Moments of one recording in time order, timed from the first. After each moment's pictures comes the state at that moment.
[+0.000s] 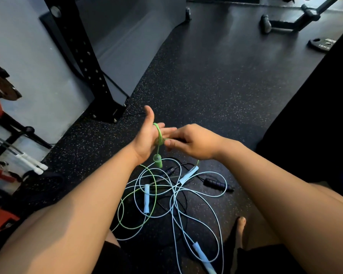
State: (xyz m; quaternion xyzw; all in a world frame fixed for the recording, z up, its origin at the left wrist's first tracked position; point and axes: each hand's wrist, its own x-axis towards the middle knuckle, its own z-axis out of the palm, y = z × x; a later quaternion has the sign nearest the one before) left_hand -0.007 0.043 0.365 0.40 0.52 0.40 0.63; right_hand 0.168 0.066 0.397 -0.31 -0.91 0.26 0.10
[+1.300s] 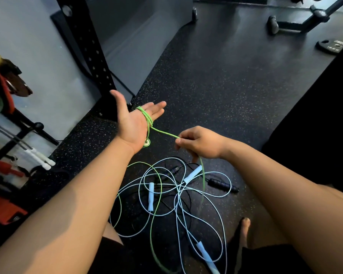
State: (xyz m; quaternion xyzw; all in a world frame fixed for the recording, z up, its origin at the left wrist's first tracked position) left_hand -0.046 0.043 0.390 0.30 0.40 0.61 0.61; right_hand 0.162 0.068 0.379 -0.39 -0.79 0.46 0.10
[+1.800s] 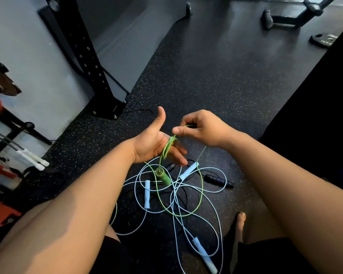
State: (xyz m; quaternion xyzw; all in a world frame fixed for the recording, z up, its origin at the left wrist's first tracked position) left_hand -0.010 0.027 0.380 0.52 0.46 0.16 0.71; right_hand 0.185 0.083 0.392 -0.37 -0.85 0.33 0.20
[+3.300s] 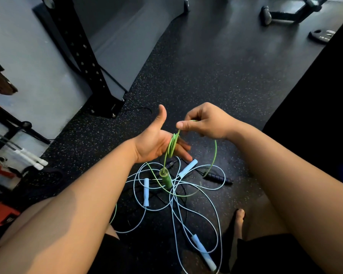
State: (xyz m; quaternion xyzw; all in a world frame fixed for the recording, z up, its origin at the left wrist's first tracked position) left_hand 0.000 0.026 0.374 0.52 0.43 0.18 0.72; right_hand 0.199 0.088 0.404 -0.38 -0.81 0.39 0.18
